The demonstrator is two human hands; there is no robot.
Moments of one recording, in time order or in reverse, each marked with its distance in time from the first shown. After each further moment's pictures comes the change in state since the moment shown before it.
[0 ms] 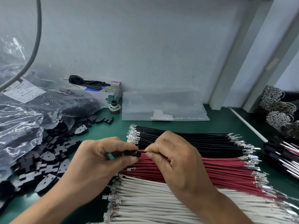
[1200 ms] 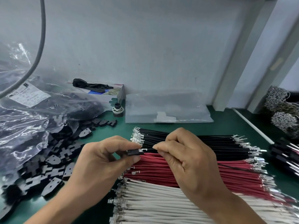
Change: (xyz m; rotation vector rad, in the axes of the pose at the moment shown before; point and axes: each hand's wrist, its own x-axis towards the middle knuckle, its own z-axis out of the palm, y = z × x) left_hand 0.002 -0.015 0.000 -0.077 0.063 0.020; right_hand 0.002 0.008 -0.007 -0.166 0.100 -0.059
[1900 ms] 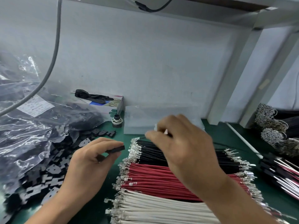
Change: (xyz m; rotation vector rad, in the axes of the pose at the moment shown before) left_hand 0.012 -0.011 -0.014 0.401 0.223 0.092; right_hand 0.054 -0.016 -0.027 -0.417 0.053 -0.358
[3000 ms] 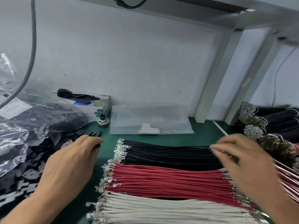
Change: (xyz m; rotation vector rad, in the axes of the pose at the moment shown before) left_hand 0.010 -0.016 0.003 0.565 -0.087 0.131; right_hand -0.105 0.098 -0.051 -0.003 -0.244 0.602
